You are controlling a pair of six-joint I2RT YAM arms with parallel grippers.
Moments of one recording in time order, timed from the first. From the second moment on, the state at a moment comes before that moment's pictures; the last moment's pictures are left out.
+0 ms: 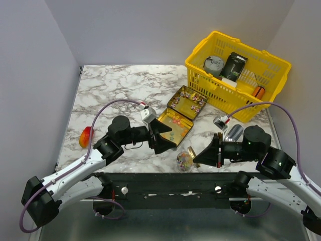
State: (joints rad) left arm -0.77 0.88 0.59 0.25 0.57 -0.41; right arm 0.88 0.56 0.84 -0.57 -0.45 0.63
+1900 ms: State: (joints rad) left arm -0.95 1.05 0.60 0.41 0.74 -0.34; right arm 0.88 0.58 0.69 -0.42 -0.34 0.78
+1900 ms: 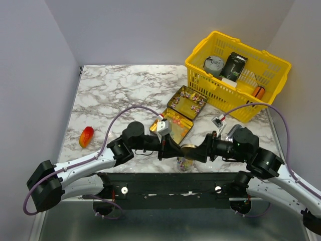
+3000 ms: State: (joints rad) left arm -0.95 1.30 0.36 0.50 0.43 -1.07; right arm 0.88 0.62 0.56 -0.68 0.19 0.89
